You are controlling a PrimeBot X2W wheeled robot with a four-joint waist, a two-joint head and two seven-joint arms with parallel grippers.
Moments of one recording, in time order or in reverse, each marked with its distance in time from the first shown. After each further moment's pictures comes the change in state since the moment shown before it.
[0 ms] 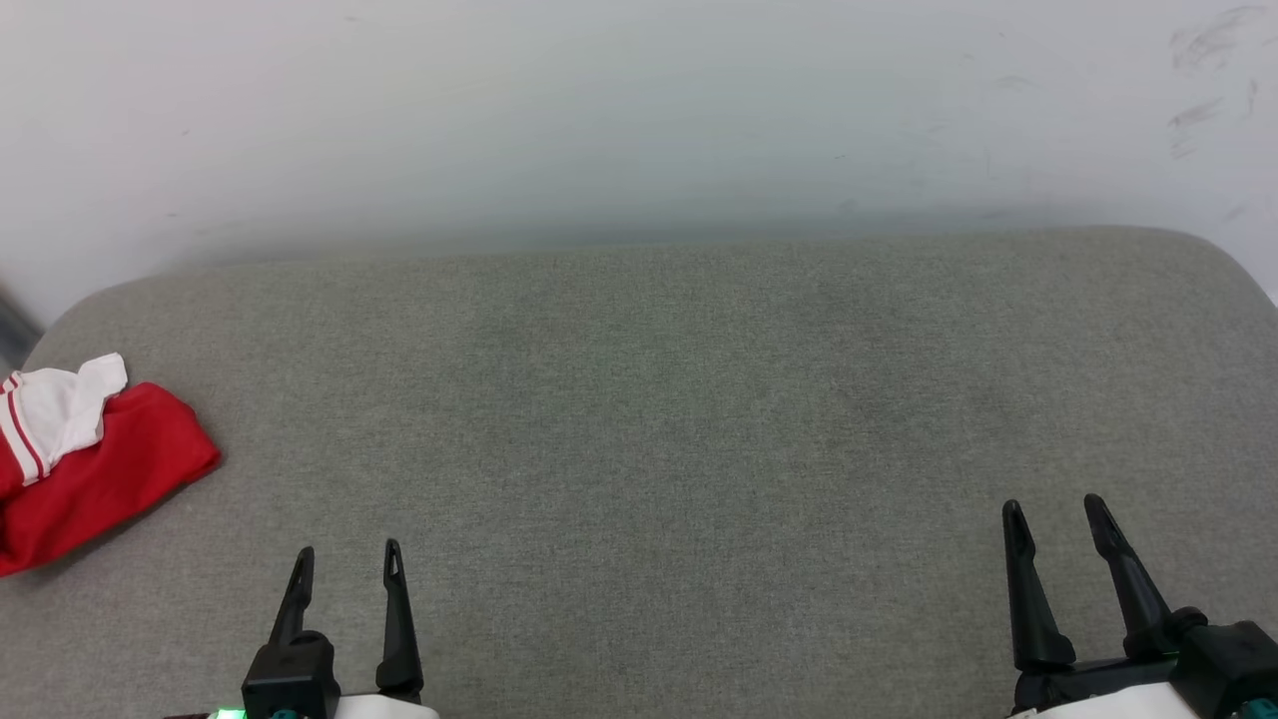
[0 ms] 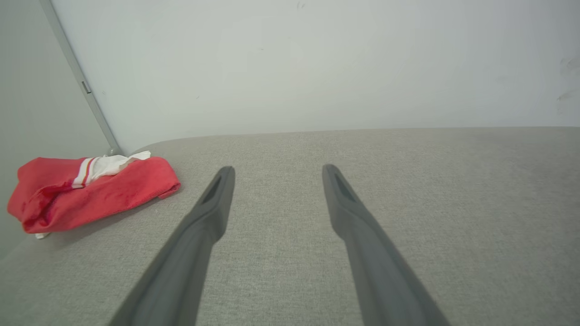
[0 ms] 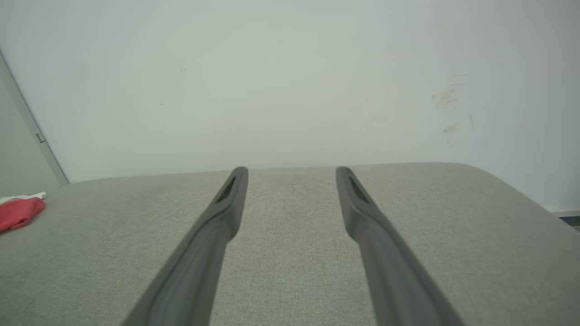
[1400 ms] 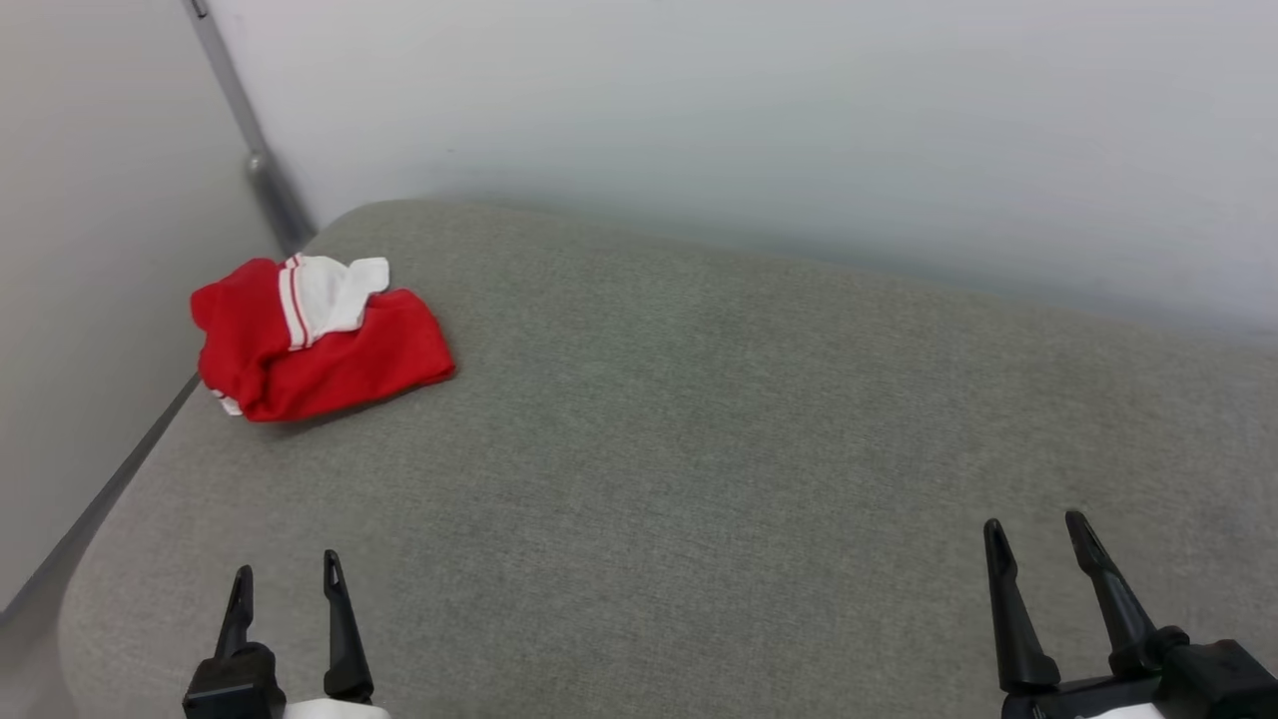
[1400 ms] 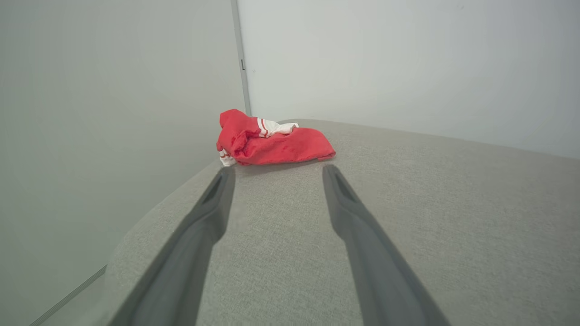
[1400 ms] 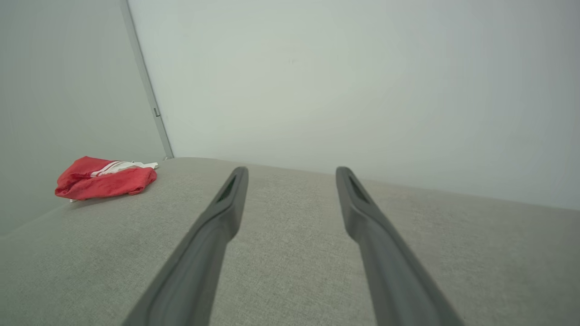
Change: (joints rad) left arm 0.011 -0.003 0.080 0.008 -0.021 0.029 -0.002; right arm 0.035 0.000 0.029 -0.029 -0.017 0.000 0.000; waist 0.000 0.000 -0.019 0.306
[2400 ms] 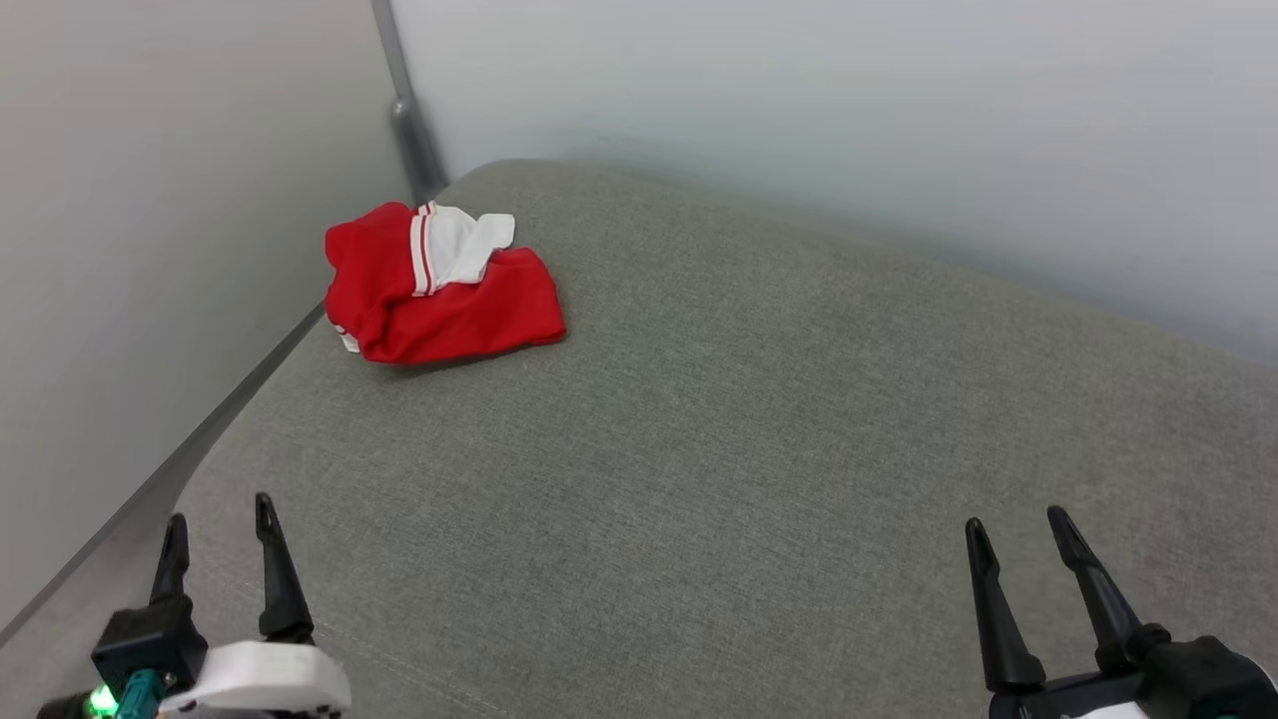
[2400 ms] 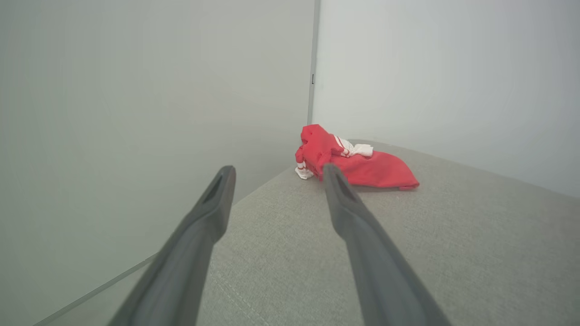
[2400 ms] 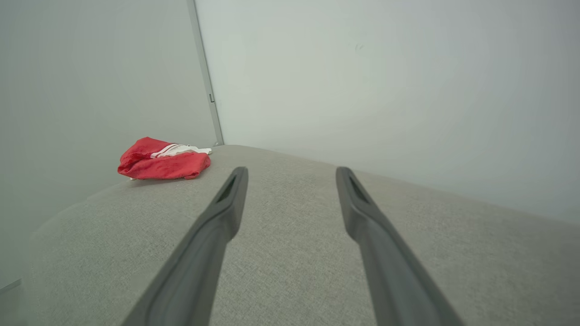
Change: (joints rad) left arm -0.075 0.001 0.121 0.020 -0.048 -0.086 -0.001; right arm 0.004 0.000 0.027 -0.006 -0.020 0.000 0.000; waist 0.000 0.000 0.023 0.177
